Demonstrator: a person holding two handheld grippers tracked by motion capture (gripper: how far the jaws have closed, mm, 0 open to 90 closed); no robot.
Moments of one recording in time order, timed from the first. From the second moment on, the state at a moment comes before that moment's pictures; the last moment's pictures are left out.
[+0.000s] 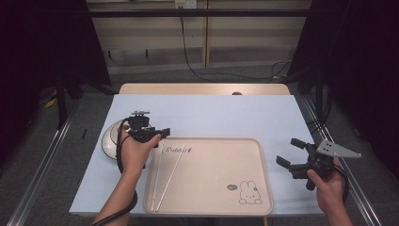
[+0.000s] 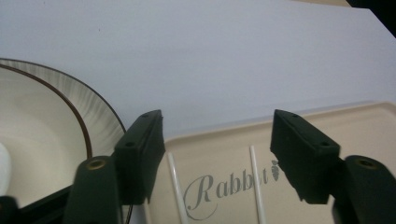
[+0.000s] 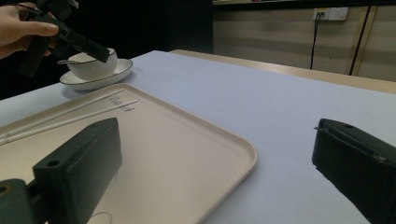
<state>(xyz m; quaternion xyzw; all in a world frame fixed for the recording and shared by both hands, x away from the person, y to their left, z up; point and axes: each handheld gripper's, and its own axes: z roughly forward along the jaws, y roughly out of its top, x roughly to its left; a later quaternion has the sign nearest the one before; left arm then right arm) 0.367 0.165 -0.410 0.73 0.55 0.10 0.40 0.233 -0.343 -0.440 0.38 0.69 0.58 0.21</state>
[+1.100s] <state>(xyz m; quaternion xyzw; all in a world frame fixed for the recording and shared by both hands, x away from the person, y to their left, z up) 0.351 0.203 -0.383 0.75 0.50 0.09 0.42 0.240 -0.337 -0.441 0.38 0.70 0.57 0.21</state>
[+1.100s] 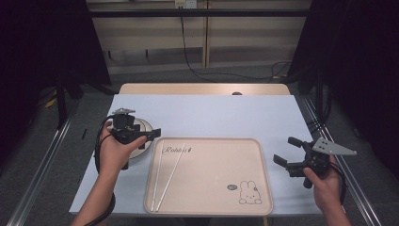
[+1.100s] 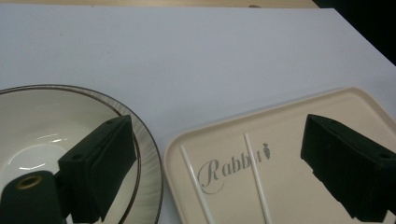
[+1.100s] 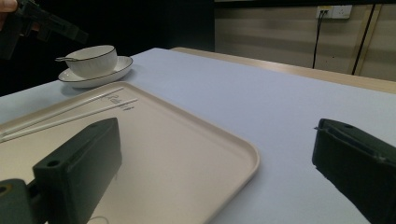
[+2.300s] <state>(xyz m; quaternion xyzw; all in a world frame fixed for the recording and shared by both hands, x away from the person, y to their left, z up) 0.343 0.229 -0.397 0.75 0.56 0.05 0.35 0.243 -0.335 -0.441 0.37 0.70 0.58 0.21</state>
